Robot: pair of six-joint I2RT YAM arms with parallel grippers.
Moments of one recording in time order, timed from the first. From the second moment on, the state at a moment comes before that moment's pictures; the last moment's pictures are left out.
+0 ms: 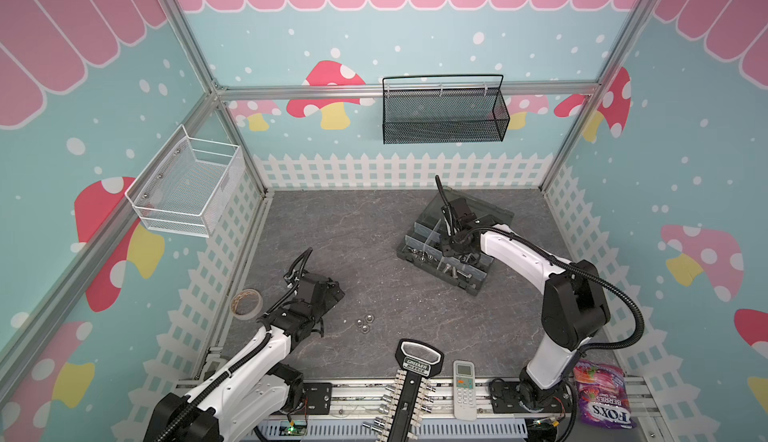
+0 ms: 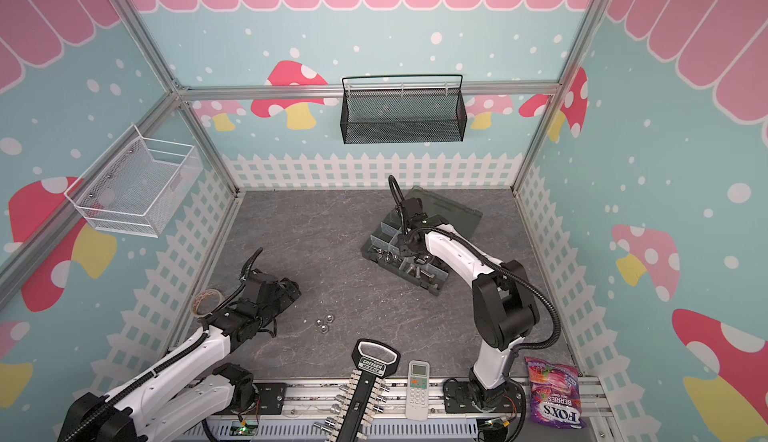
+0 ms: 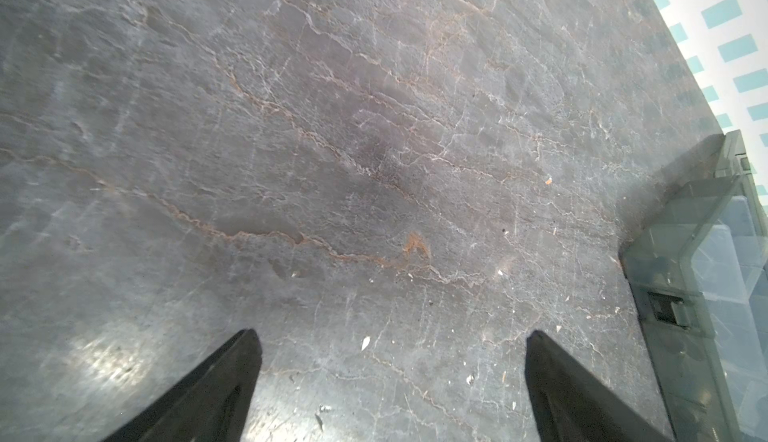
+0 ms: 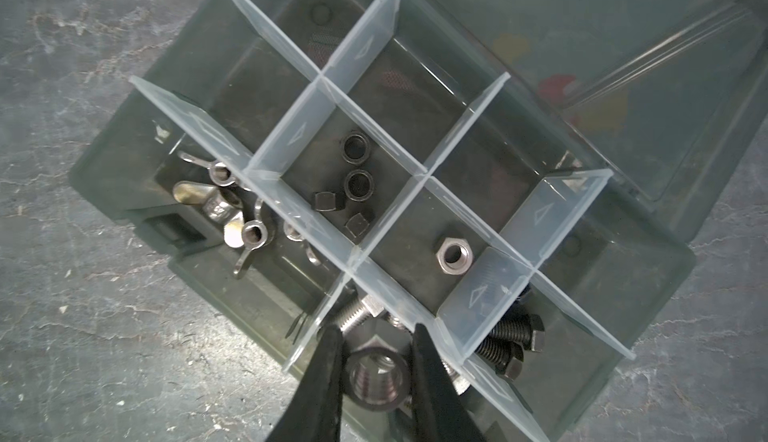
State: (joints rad) left arm -0.35 0.93 0.41 -0.36 -0.22 -1.02; right arm 0.46 1.76 1.37 -0.74 0.16 0.26
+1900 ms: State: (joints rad) left arm -0.35 0.93 0.41 -0.35 -0.22 -1.03; right arm 0.41 1.70 1.34 -0.70 0.08 0.23
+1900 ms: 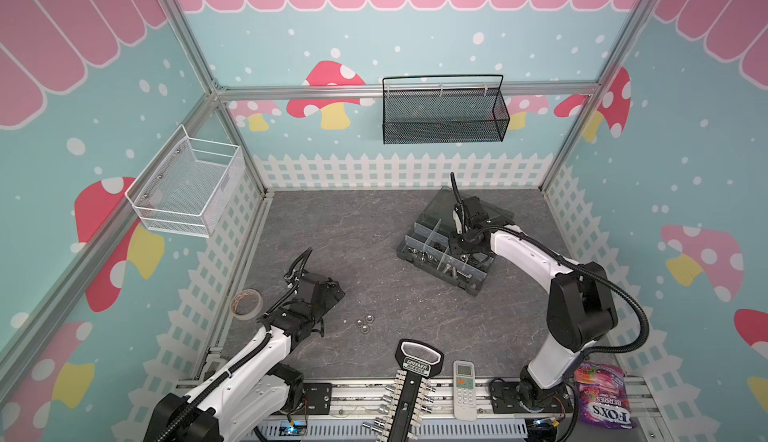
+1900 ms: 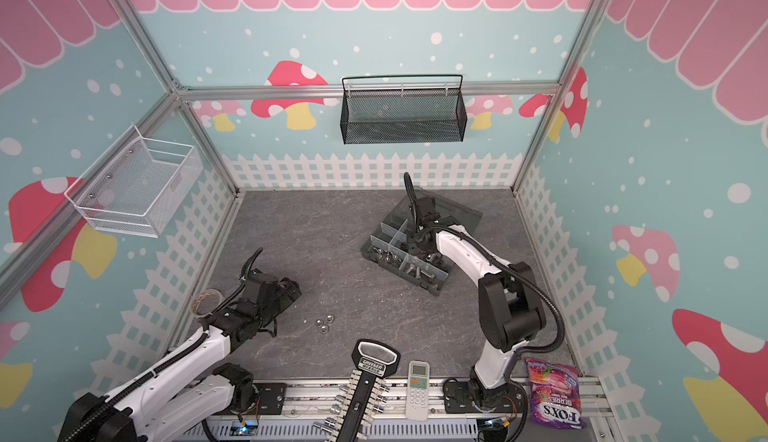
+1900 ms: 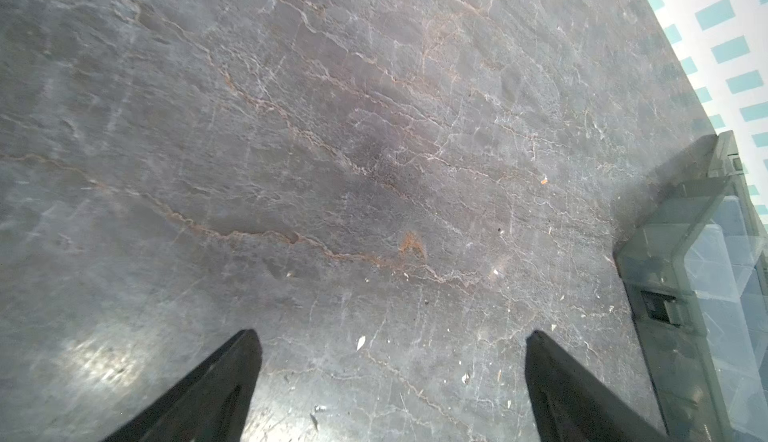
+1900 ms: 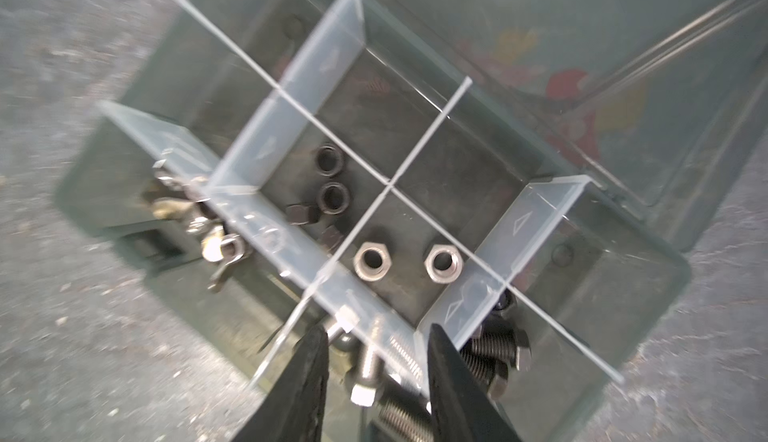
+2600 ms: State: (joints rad) left arm -0.27 0.77 0.38 -0.48 -0.27 -1.09; right arm 0.99 1.83 1.50 -0.85 0.05 0.27
